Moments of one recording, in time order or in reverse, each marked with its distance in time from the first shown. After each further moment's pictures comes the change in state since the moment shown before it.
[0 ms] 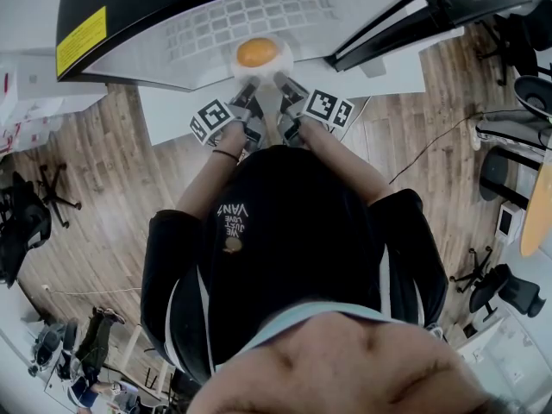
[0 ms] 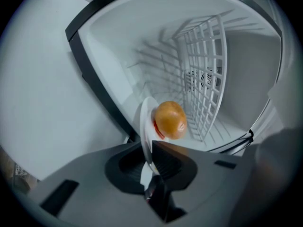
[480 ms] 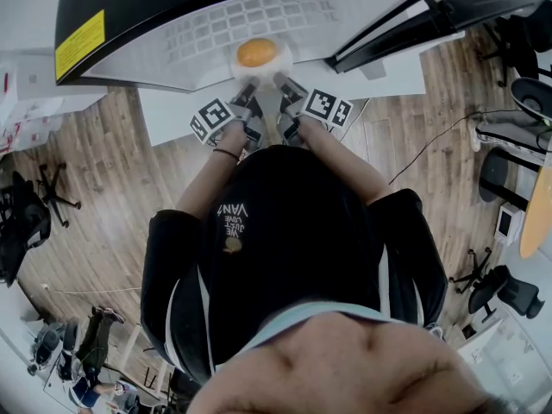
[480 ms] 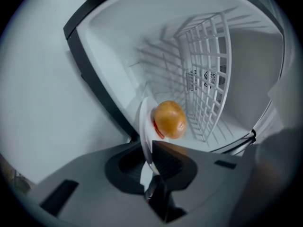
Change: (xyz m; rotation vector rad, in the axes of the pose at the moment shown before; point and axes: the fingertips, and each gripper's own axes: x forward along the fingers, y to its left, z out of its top) left arm 0.004 0.005 0.003 0.009 0.000 0.016; right arm 0.006 -0.005 0.001 0.000 0.006 -0.005
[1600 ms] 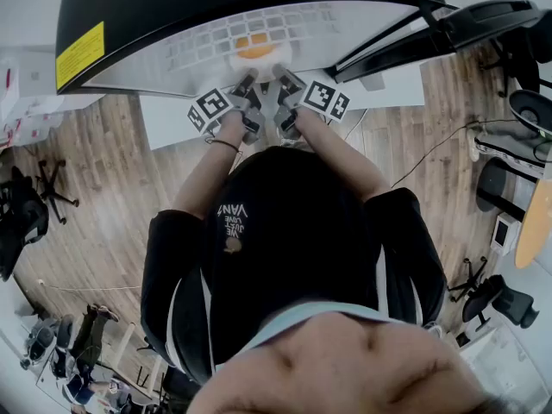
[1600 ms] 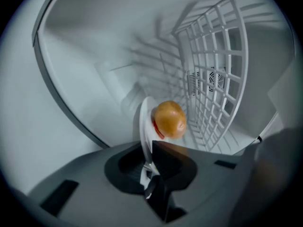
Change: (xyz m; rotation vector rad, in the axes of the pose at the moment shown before) left arm 0.027 -0.015 0.031 0.002 -0.033 0.011; right arm 0.026 0.009 0.036 -0.001 -0.014 0.026
